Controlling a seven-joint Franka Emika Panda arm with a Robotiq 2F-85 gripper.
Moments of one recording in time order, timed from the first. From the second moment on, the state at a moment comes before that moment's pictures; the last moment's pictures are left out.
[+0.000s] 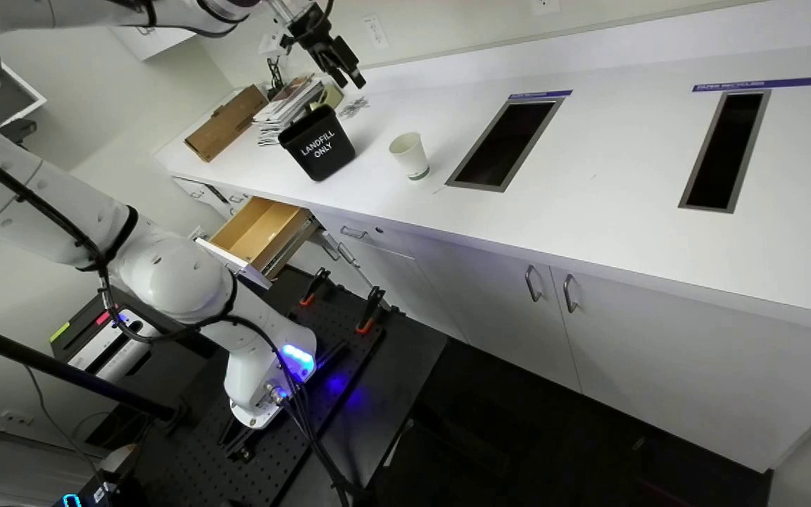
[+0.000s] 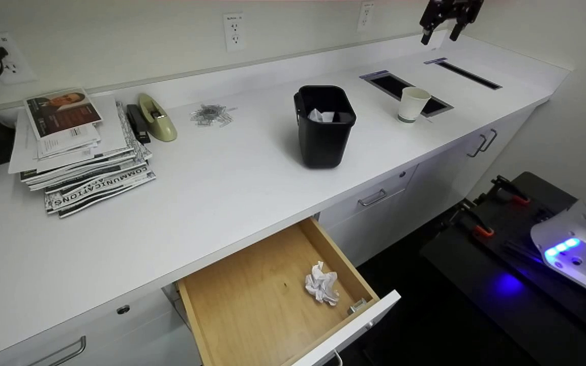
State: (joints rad) arm -0.03 -0.18 0.05 -2.17 -0.11 2.11 0.36
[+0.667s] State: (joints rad) arm -0.06 -0.06 -0.04 -2.23 -0.09 2.18 0.36
